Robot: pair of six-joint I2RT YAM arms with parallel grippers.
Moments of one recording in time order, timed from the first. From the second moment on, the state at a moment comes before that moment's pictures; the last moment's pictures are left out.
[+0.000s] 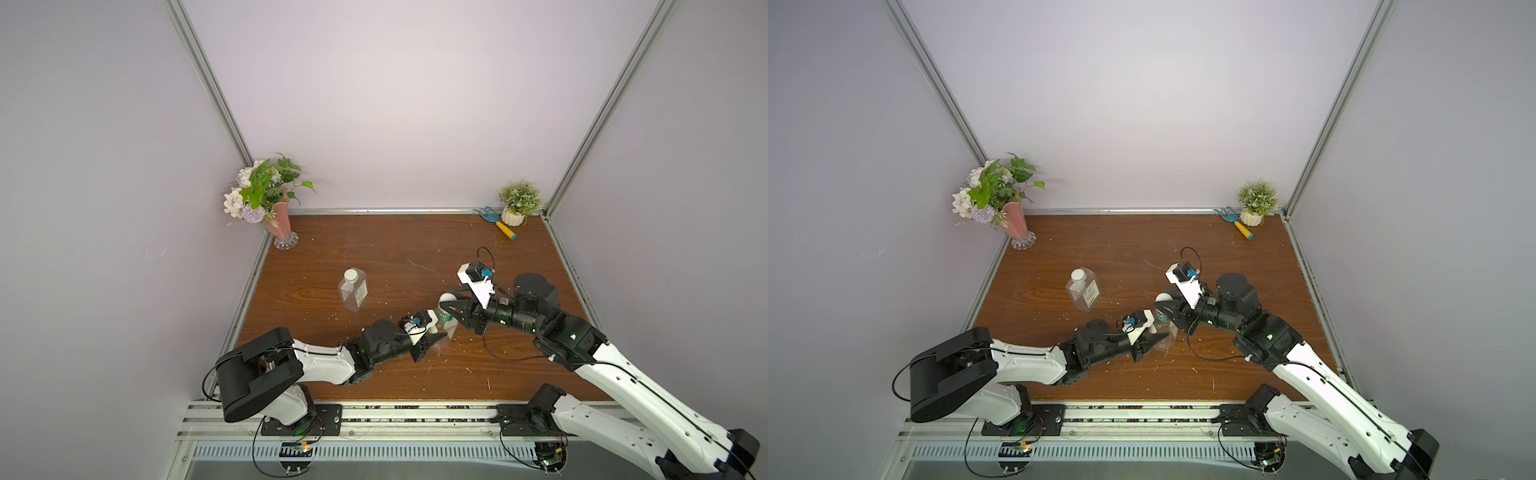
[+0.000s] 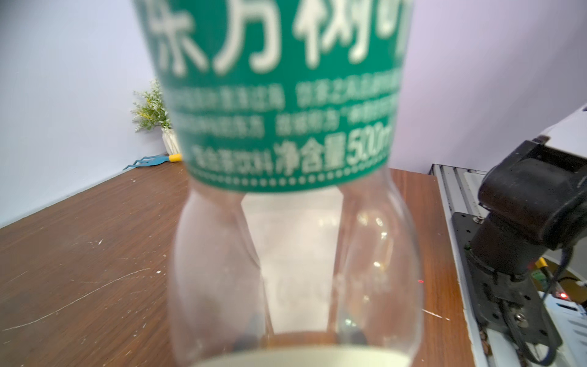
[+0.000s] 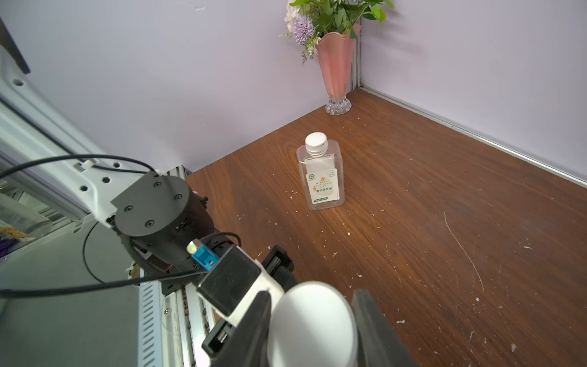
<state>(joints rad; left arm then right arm) -1.03 1.46 0.40 0.94 0.09 0.03 0.73 0.85 0.86 -0.36 -0.30 0.07</state>
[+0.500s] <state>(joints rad) -1.04 1.49 0.41 0.92 -0.10 0.05 0.93 0.91 0.81 -0.21 0.09 0.22</state>
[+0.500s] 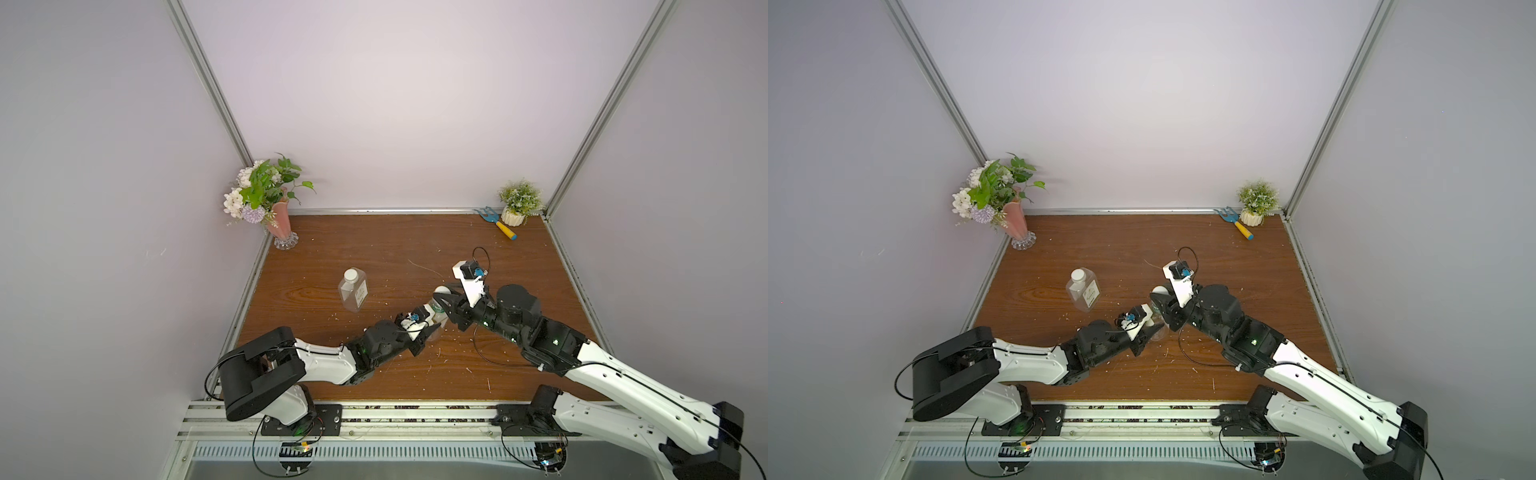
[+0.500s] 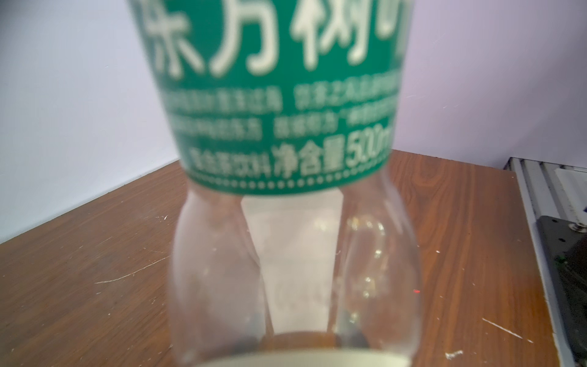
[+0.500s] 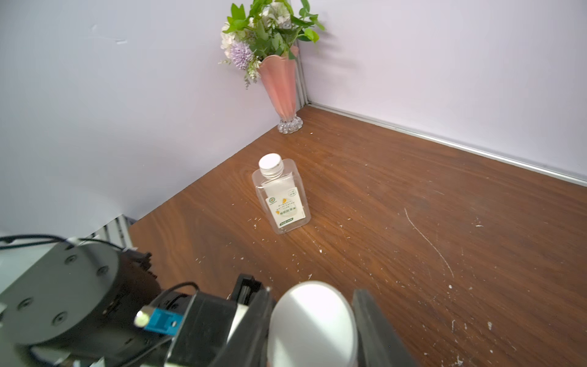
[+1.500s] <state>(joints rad) -1.04 1.58 0.43 0.97 -0.33 0.05 1.19 1.21 0.97 -0.29 0.80 0.66</state>
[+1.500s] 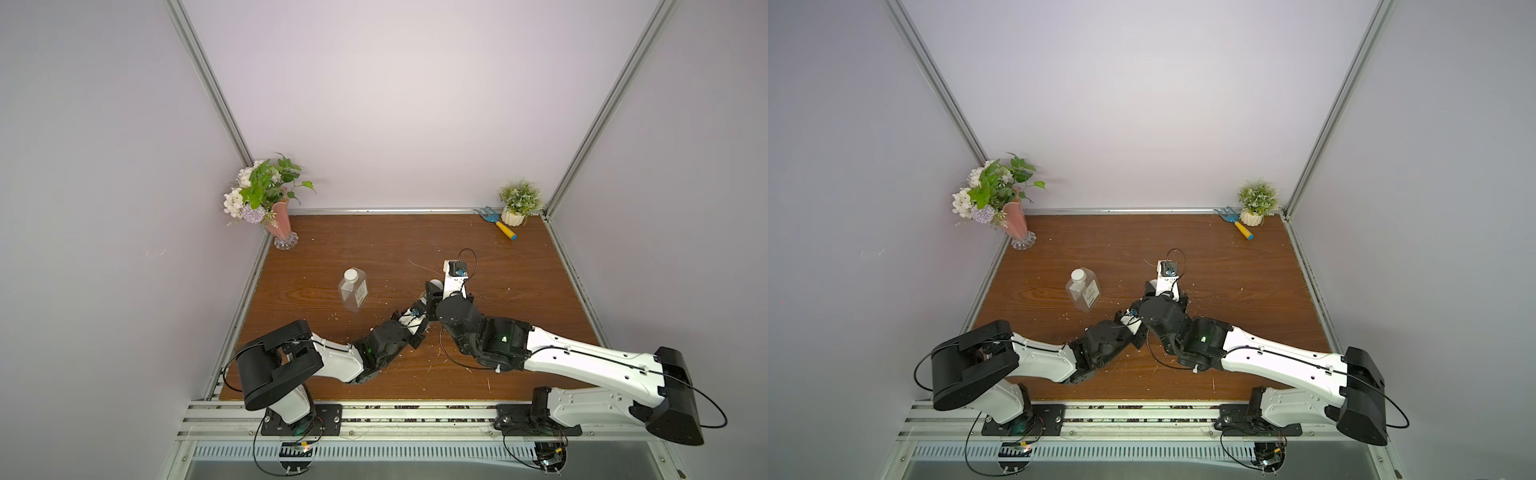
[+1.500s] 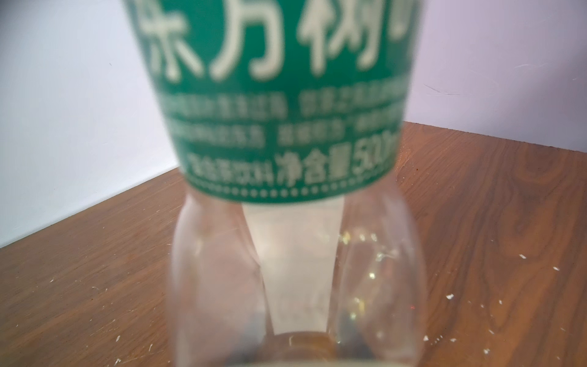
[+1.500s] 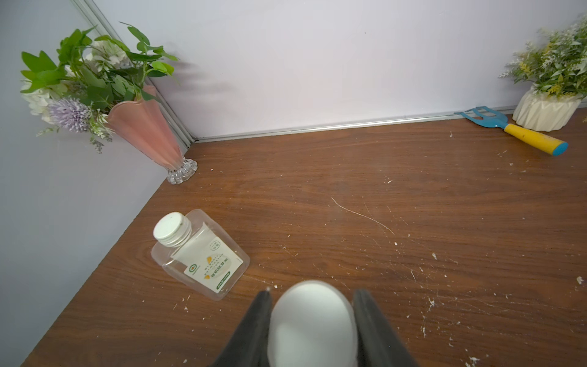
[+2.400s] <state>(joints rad) -1.04 1.58 0.45 1.13 -0.19 0.02 0.93 0.90 1.07 -0.49 0.18 0.26</state>
